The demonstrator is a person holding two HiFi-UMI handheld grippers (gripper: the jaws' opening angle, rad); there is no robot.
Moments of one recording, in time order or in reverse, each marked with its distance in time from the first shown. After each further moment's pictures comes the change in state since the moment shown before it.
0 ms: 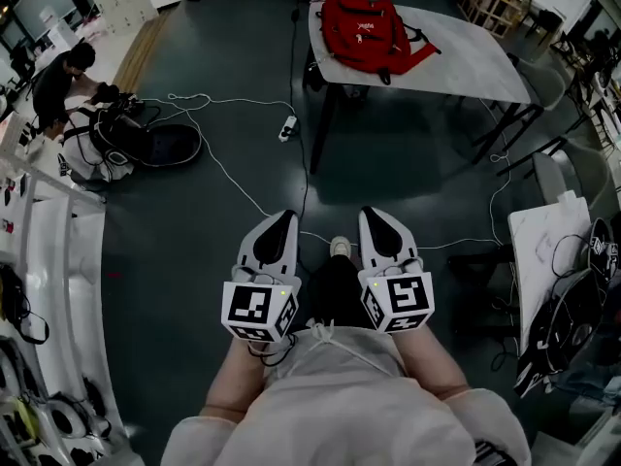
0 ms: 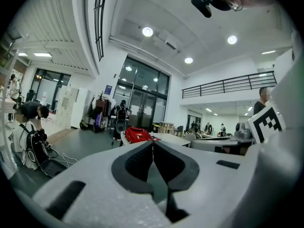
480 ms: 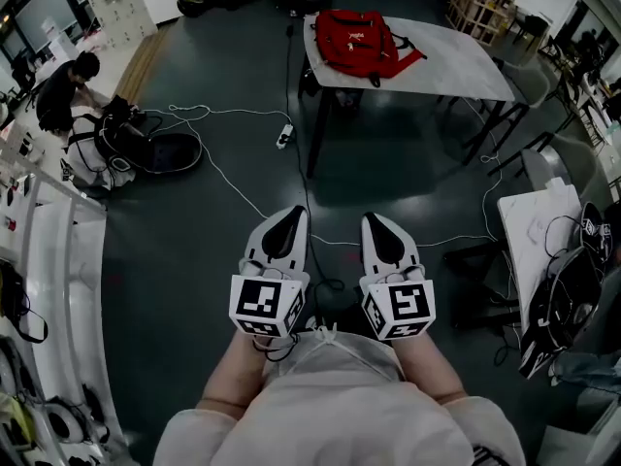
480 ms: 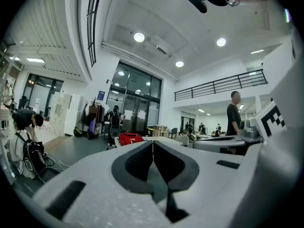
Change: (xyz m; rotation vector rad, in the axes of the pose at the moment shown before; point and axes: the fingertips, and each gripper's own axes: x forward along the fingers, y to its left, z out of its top) left arm -0.057 -0.044 0.019 0.068 -0.050 -0.075; right arm -0.082 0.038 0.013 -0.016 -0.058 -0.055
